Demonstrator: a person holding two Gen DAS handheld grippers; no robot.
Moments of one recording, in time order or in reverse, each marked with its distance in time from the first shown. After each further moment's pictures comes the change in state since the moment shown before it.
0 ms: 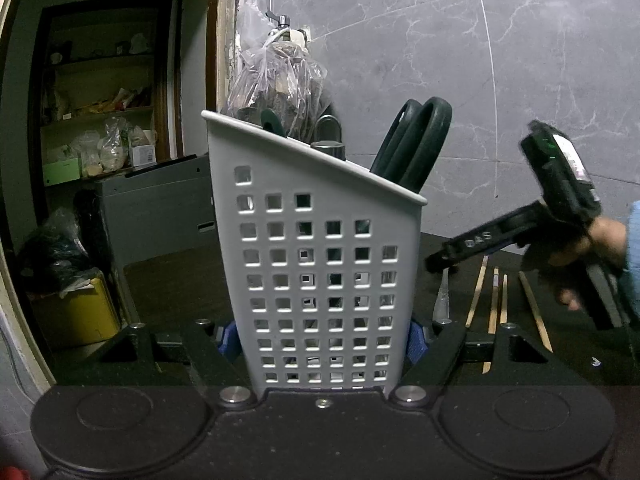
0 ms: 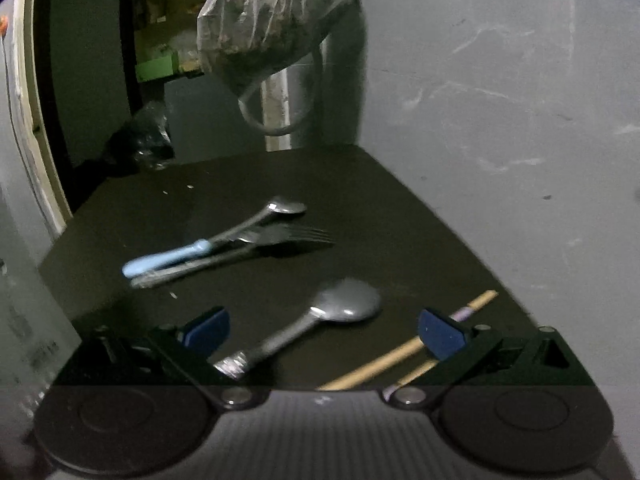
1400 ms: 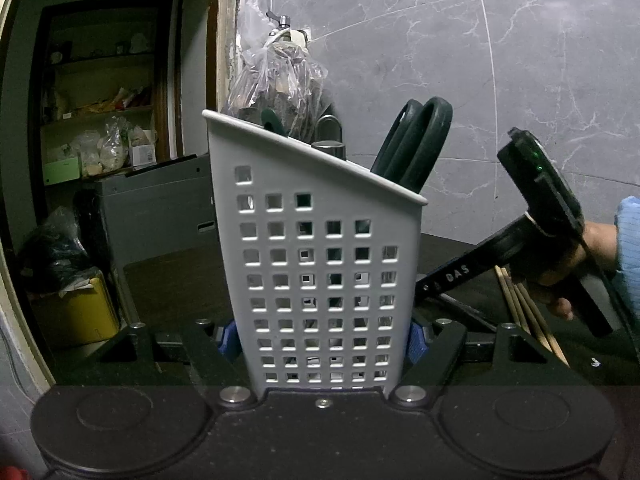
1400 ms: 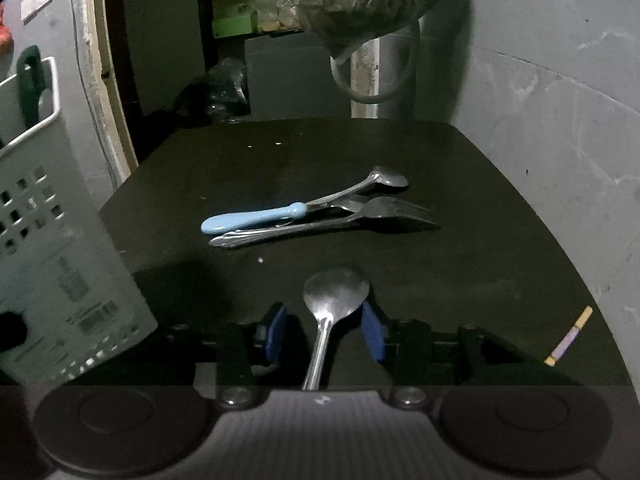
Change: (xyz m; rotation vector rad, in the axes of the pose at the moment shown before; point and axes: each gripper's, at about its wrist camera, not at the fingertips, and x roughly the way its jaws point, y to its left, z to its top) left arm 0.001 0.000 0.000 -0.004 0.000 -0.003; right arm 0.017 0.039 -0.003 -0.163 0.092 0.164
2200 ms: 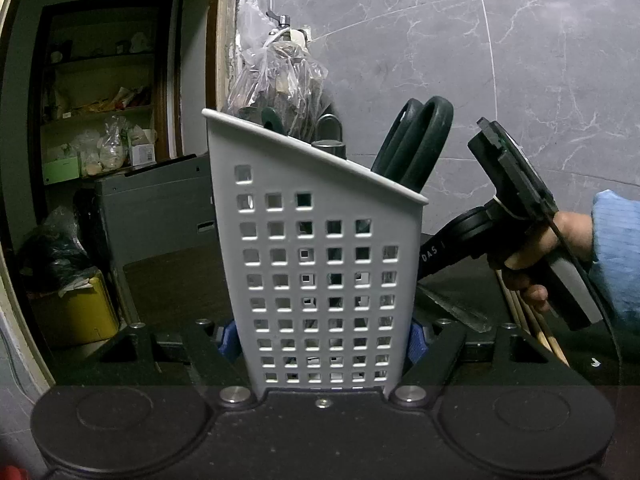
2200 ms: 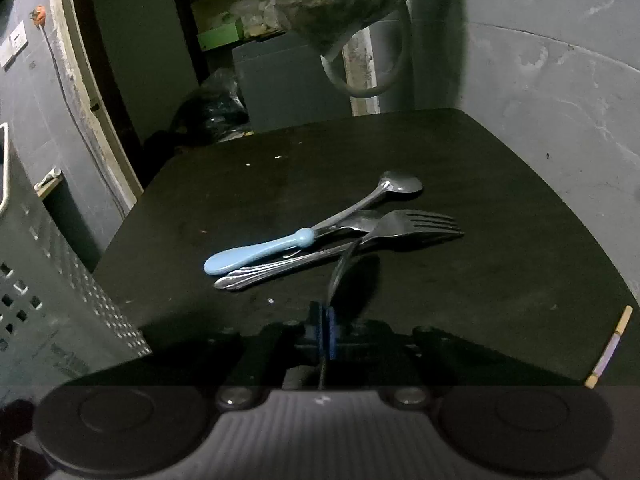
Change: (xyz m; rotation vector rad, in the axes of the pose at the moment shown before) left arm 0.000 -0.001 0.000 0.001 0.000 -0.001; right arm 0.016 -0.005 0.017 0.125 0.013 0.059
